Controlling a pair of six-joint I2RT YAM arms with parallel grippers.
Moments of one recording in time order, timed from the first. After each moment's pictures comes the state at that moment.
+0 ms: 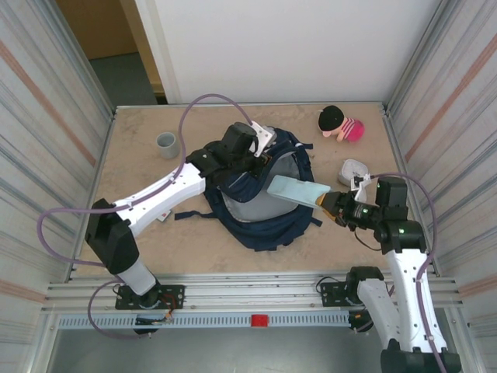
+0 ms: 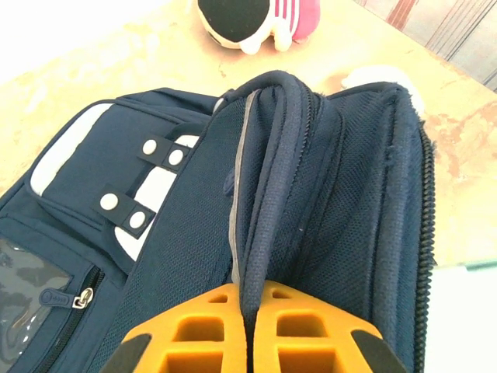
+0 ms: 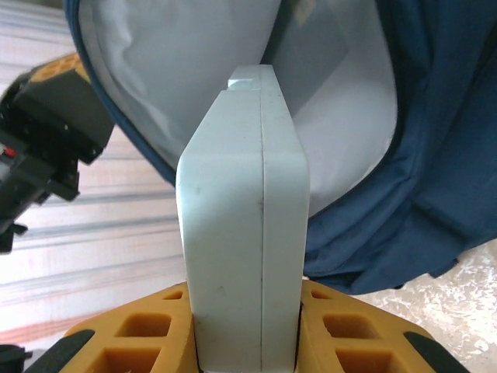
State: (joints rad) left arm -0.79 1.64 1.47 -0.45 0.00 -0.08; right arm 0.02 0.66 0.76 -0.82 -0.79 0.81
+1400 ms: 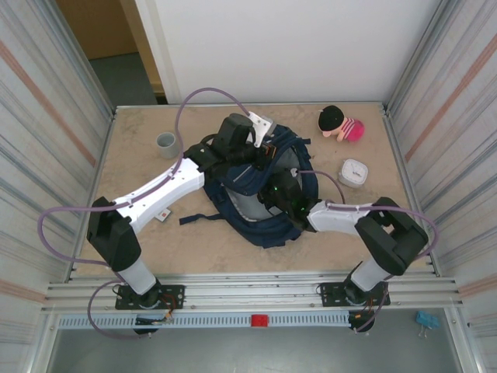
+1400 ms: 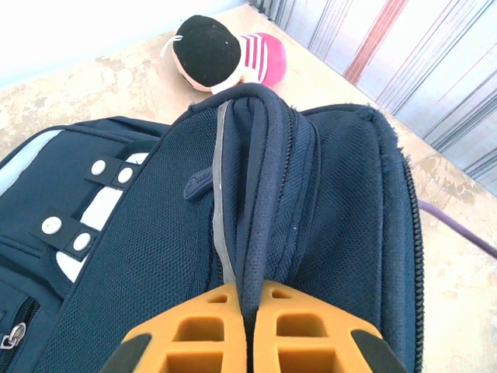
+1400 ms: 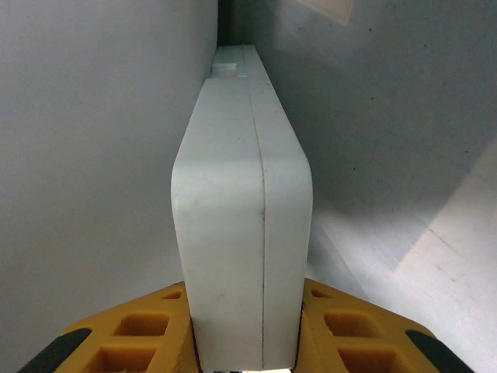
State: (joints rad) left arm -0.76 1.65 1.51 -0.39 0.11 -0.16; right arm 0.77 1.59 0.69 0.49 0.07 1.64
